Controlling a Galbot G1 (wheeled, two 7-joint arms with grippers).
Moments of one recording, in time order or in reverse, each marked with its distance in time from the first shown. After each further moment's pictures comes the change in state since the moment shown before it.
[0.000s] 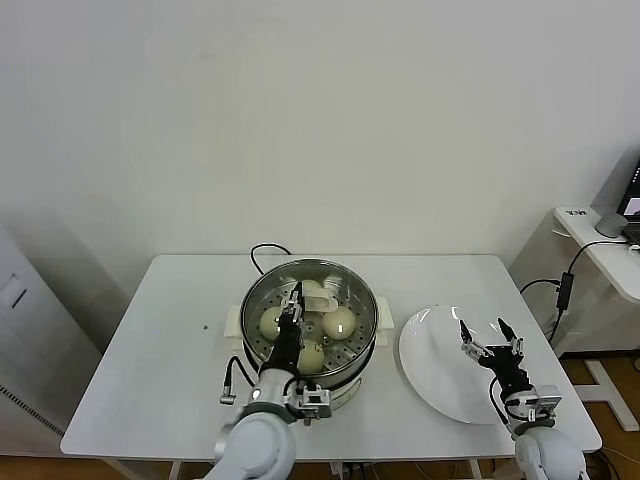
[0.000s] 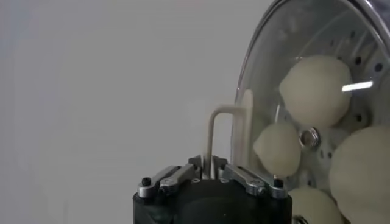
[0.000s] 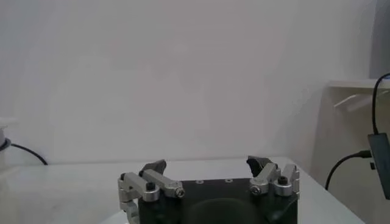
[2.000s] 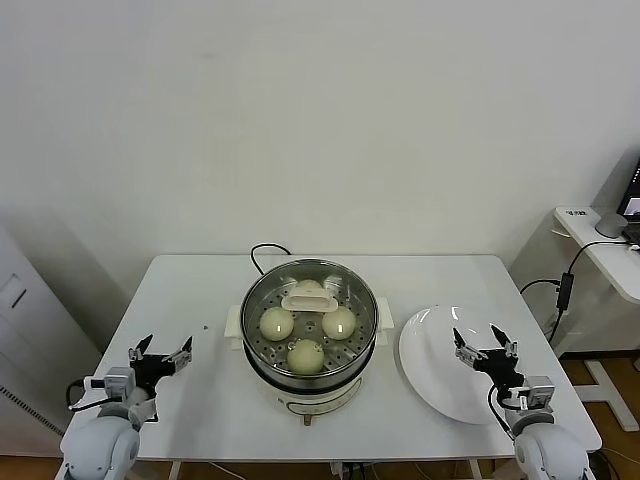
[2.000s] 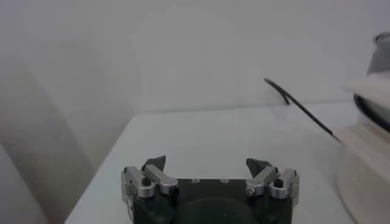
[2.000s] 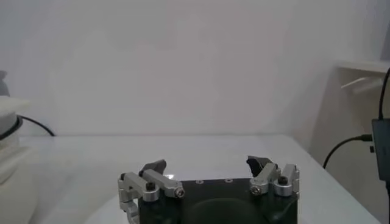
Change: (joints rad) left arm 0.241 0.050 -0.739 0.247 -1.563 -0.279 -0.205; right arm -0.058 -0.055 -0.040 0.151 0.002 -0.236 0.103
